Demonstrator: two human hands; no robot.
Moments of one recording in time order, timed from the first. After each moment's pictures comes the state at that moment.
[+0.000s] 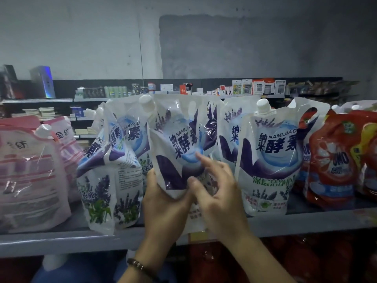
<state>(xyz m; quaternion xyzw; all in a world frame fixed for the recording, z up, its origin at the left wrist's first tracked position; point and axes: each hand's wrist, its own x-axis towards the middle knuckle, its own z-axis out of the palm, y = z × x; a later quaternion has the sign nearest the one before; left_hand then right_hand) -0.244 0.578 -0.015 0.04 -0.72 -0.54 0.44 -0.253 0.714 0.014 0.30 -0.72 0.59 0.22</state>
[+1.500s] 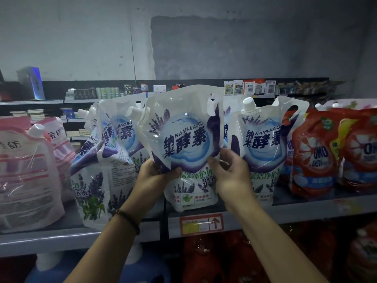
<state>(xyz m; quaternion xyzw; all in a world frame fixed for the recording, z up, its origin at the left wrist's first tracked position) -0.279 0.537 0.014 -0.14 -0.68 -0.68 0.25 -0.302 0.738 0.024 0.20 -0.65 0.71 0.16</state>
